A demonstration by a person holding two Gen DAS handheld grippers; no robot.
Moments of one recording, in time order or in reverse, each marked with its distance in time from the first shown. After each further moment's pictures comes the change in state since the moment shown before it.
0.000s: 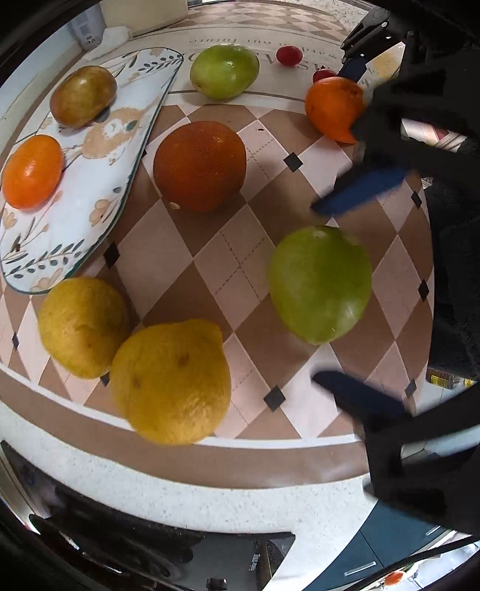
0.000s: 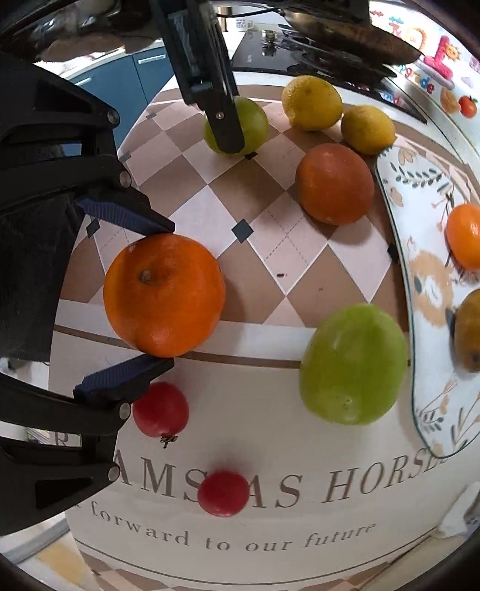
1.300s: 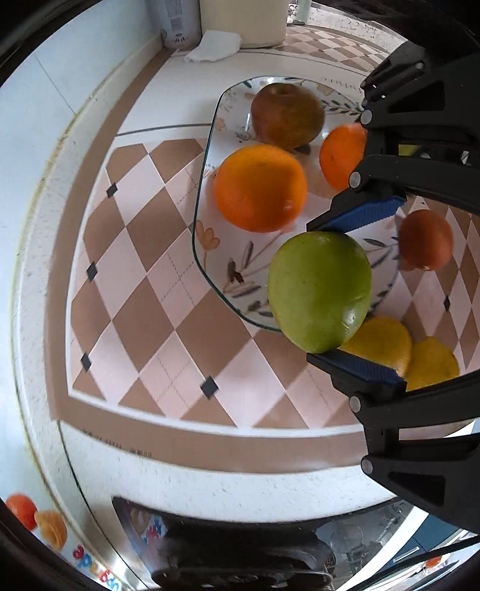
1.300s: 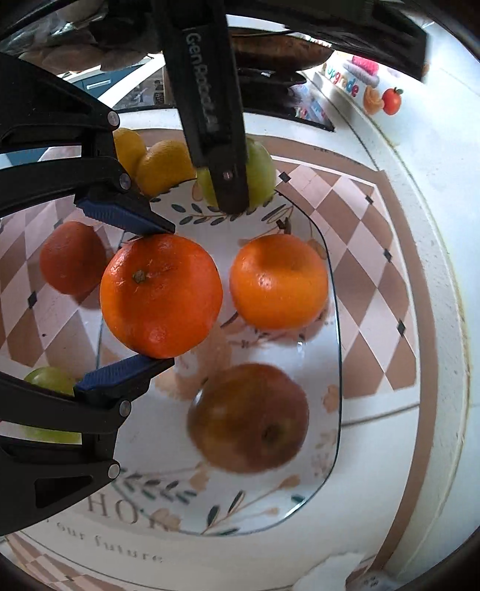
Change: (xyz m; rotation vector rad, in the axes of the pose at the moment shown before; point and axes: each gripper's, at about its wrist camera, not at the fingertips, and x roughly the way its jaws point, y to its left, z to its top) left arm -0.041 -0.021 0.184 0.022 -0.028 -0.042; right arm -0.031 0.035 0.182 -0.005 -0.110 0.061
